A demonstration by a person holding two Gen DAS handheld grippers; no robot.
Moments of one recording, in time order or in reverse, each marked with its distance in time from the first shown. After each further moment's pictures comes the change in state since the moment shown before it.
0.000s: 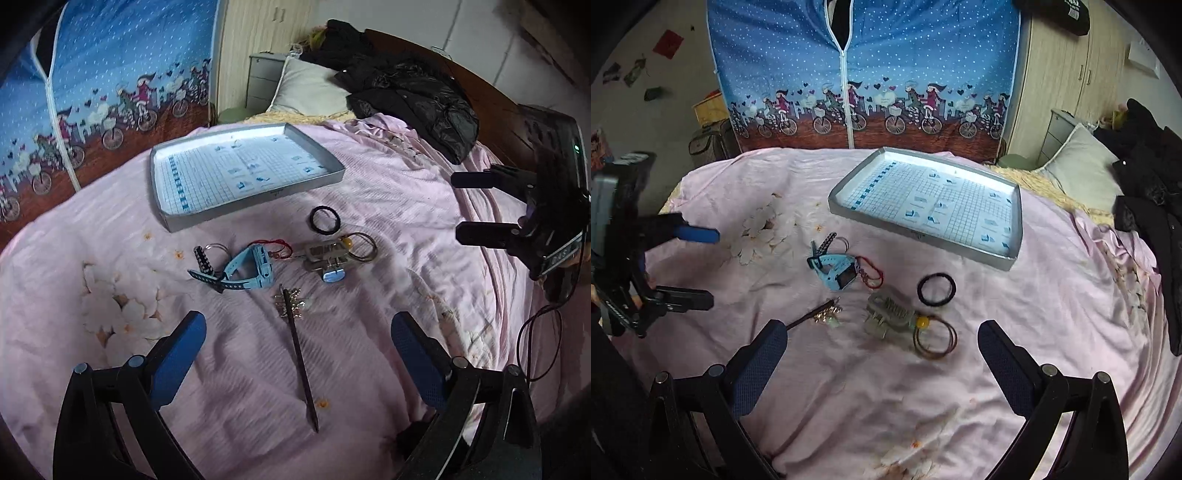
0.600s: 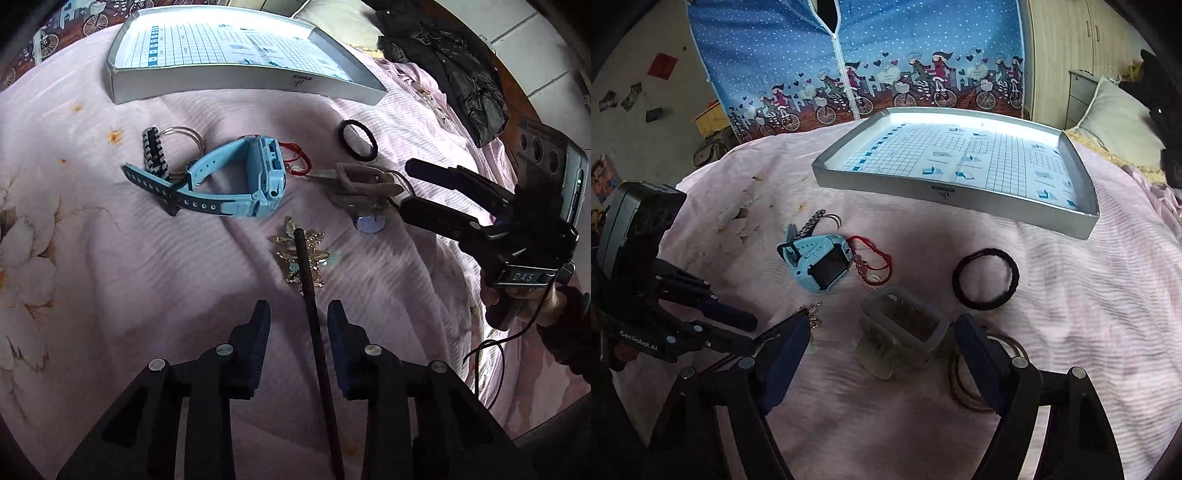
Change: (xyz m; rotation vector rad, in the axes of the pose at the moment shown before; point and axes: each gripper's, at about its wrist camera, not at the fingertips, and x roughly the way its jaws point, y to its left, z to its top) left arm 0.116 0.064 -0.016 -0.194 0.282 -0.198; right arm 0.134 -0.025 -0.026 0.090 0.038 0.118
